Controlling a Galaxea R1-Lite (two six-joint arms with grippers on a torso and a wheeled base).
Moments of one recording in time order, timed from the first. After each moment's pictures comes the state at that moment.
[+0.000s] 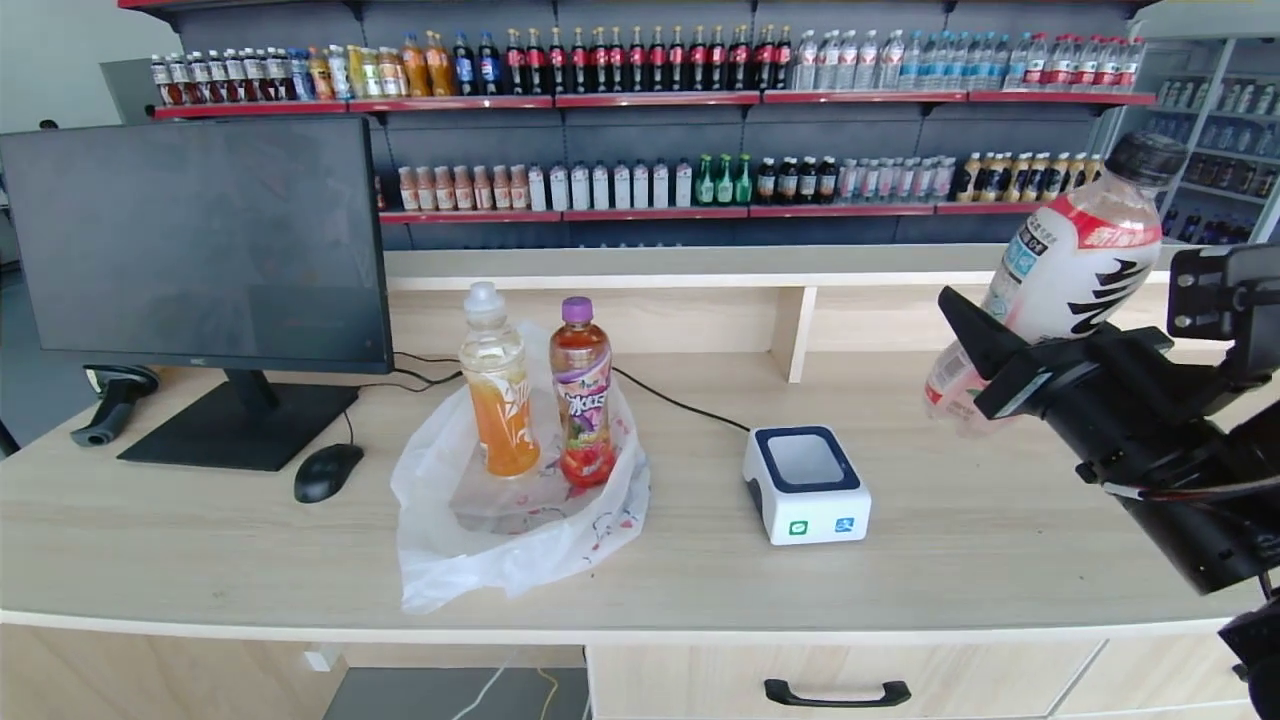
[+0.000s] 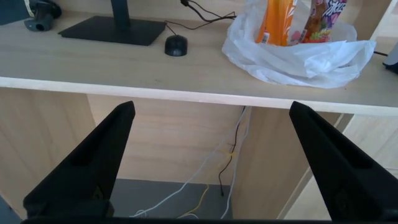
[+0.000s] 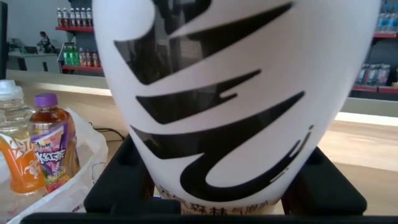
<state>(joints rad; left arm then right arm) 0.00 0.00 0.00 0.00 0.00 0.00 0.35 1.64 -0.43 -1.57 -0.11 -0.08</state>
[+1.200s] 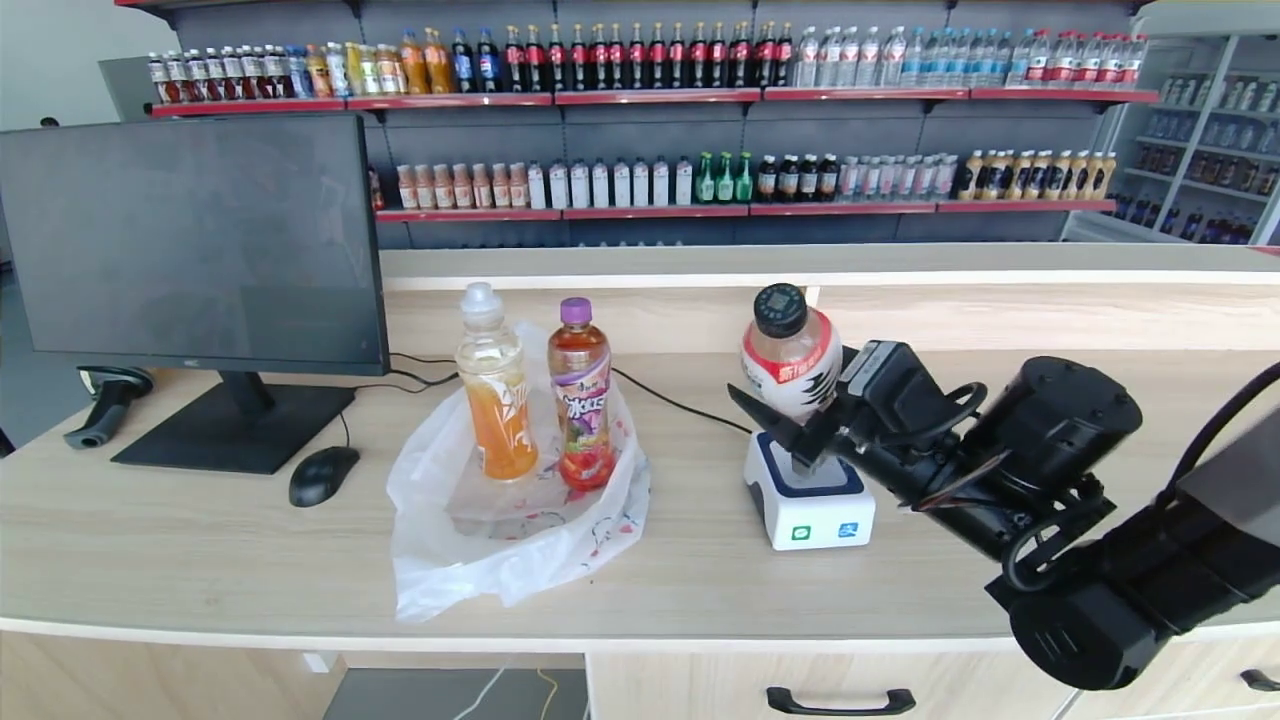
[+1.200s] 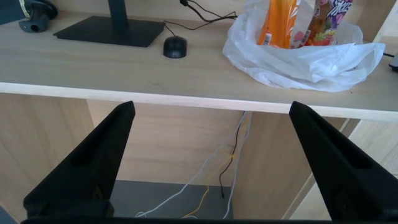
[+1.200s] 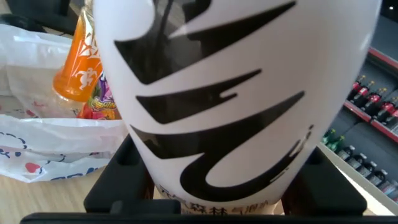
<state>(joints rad) 0.00 0.00 0.00 0.00 0.00 0.00 0.48 1.99 -0.67 -1.57 0.30 -0.59</state>
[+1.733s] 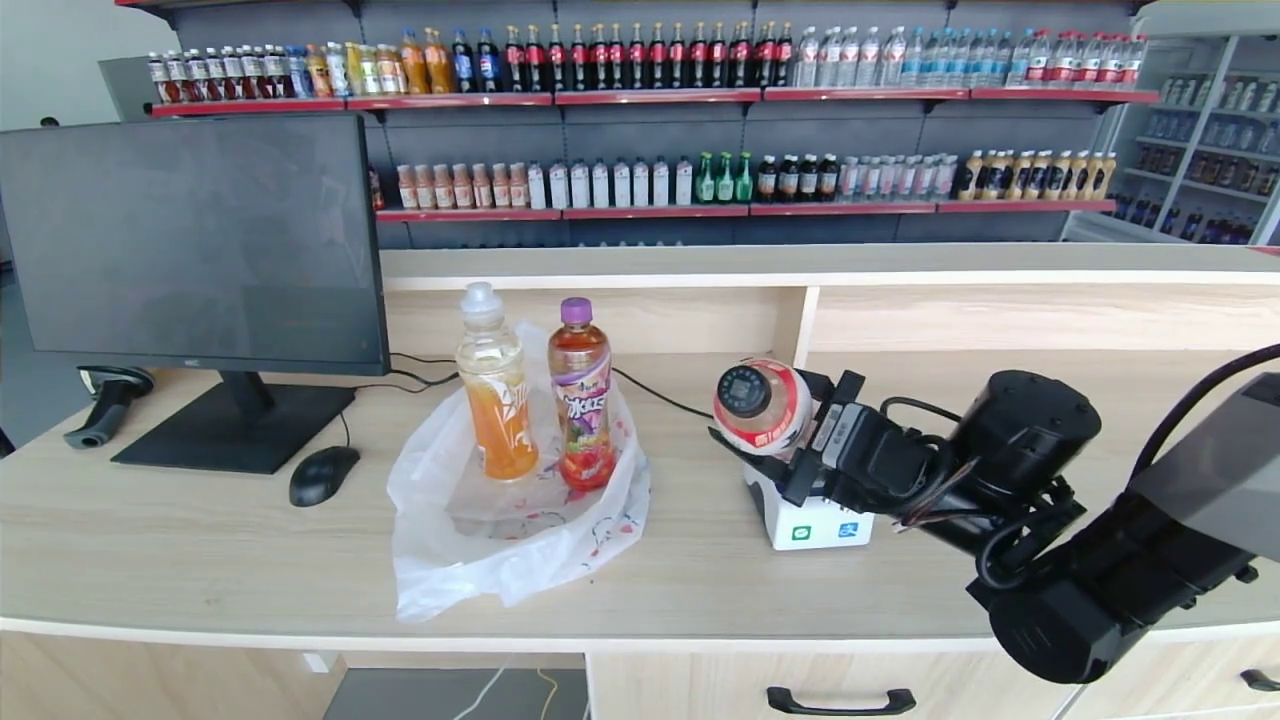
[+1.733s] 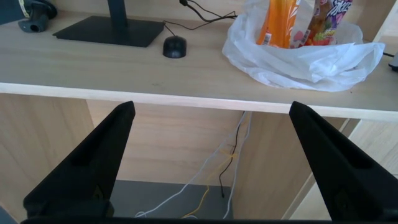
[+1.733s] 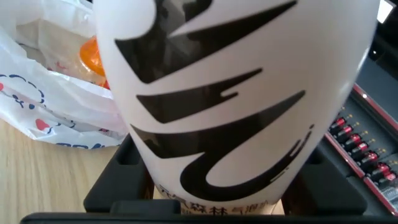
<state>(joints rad) 0.00 0.00 0.00 0.00 0.00 0.00 0.45 2.04 -0.68 -1.57 0.50 -0.79</state>
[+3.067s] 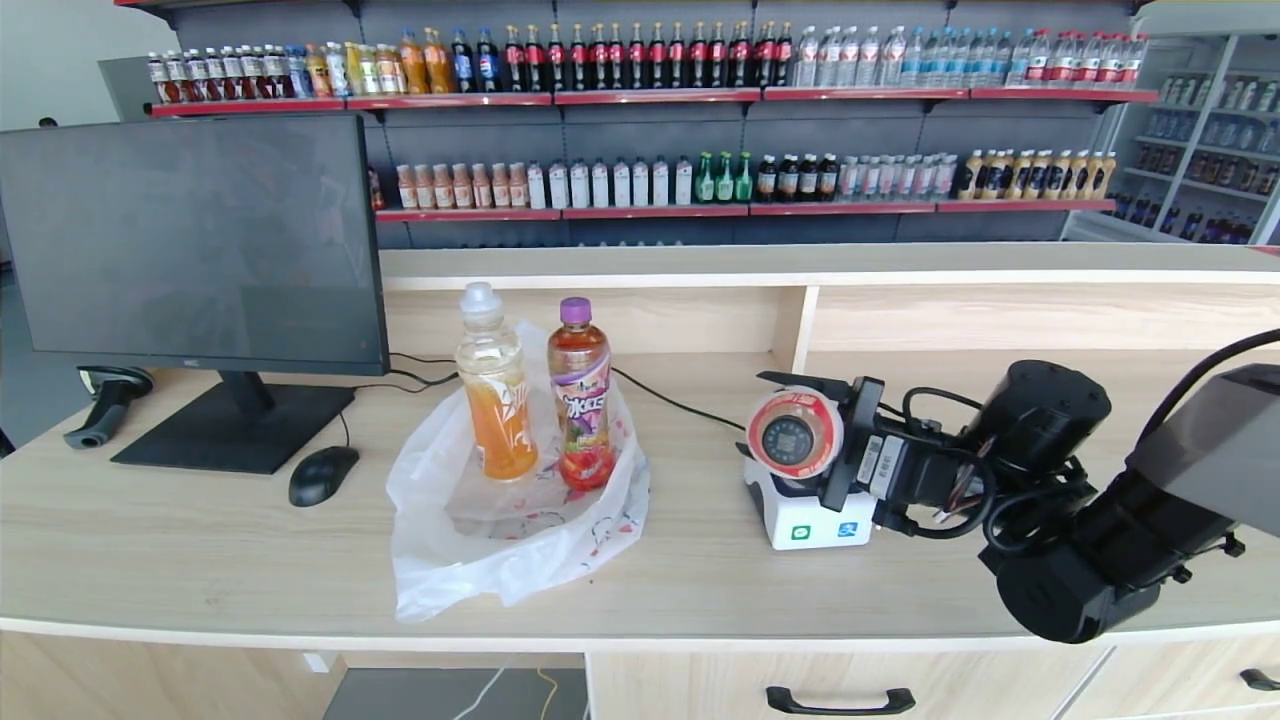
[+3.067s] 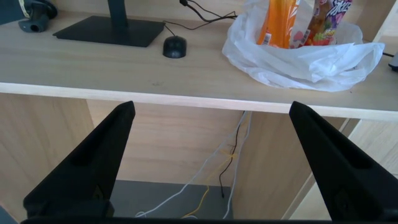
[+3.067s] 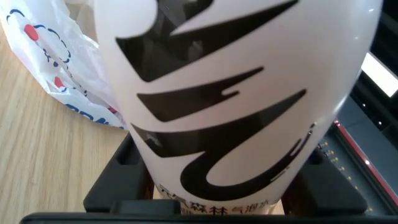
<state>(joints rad) 0.00 0.00 0.00 0.00 0.00 0.00 0.32 2.09 -0.72 -1.57 0.82 -0.94</state>
